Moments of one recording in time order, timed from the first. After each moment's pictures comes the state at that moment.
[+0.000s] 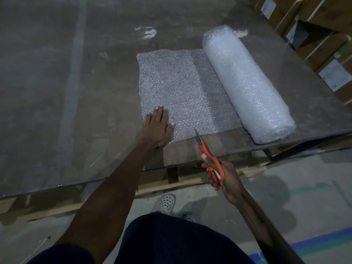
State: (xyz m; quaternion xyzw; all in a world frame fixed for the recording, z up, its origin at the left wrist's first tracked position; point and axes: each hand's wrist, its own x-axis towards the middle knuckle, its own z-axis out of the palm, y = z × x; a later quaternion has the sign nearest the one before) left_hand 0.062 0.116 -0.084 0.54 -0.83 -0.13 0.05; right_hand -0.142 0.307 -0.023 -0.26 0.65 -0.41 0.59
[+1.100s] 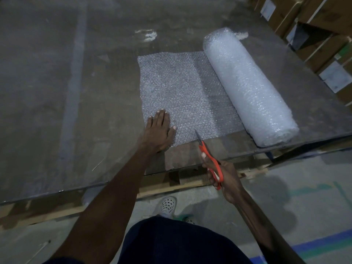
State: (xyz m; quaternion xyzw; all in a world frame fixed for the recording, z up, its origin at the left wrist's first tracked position) left_hand 0.061 0.118 -0.083 0.54 -0.83 -0.14 0.05; right_hand -0.134 0.292 -0.031 -0.24 0.66 -0.43 0.56
